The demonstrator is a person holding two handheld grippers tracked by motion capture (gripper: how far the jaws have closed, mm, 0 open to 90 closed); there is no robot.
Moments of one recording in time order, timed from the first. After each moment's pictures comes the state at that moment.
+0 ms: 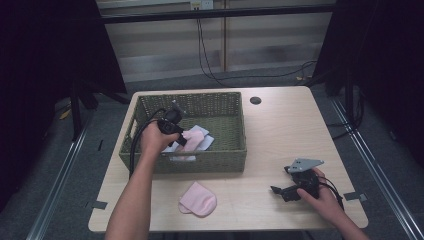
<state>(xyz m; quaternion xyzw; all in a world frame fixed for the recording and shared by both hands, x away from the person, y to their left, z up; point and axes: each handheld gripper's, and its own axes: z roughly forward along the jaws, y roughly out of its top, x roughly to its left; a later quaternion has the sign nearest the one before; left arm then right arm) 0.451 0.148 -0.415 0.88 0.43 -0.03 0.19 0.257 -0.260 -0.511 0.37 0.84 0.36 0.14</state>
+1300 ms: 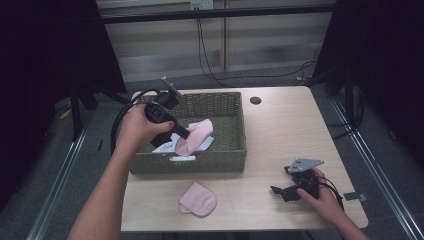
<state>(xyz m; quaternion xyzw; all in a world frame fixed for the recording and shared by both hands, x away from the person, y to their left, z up) 0.388 0.139 -0.290 0.90 0.34 -0.08 0.24 0.257 -0.260 -0.511 0.37 0.84 0.36 0.14</state>
